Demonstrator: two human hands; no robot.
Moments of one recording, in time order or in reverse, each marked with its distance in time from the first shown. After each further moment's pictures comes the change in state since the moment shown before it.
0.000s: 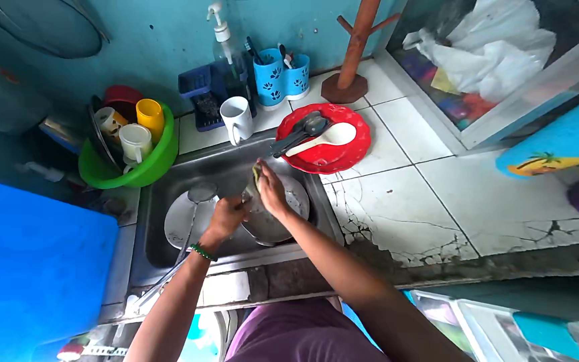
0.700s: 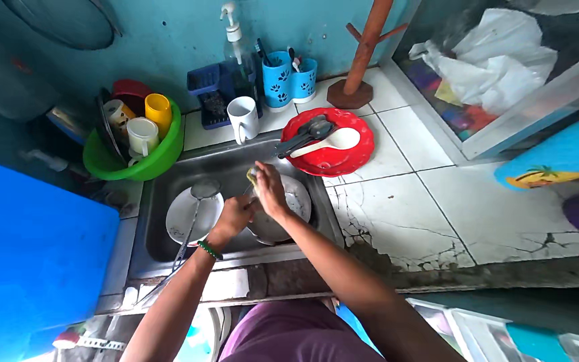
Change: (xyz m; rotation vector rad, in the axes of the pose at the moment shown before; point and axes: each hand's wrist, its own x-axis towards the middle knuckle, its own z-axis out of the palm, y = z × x) left_hand -0.006 0.008 0.008 0.047 -0.019 0.026; right_hand -0.003 -0.013 0.002 -0.073 0.010 -0.102
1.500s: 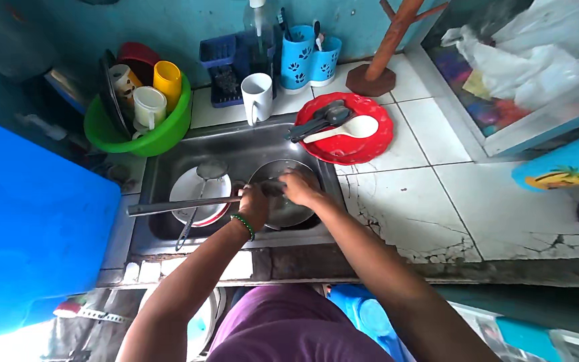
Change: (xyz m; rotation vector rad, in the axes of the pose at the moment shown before) left_hand 0.017 0.004 0.050 1.059 -0.360 -0.207; right_hand 0.007 0.029 -0.045 -0.649 -0.715 0.193
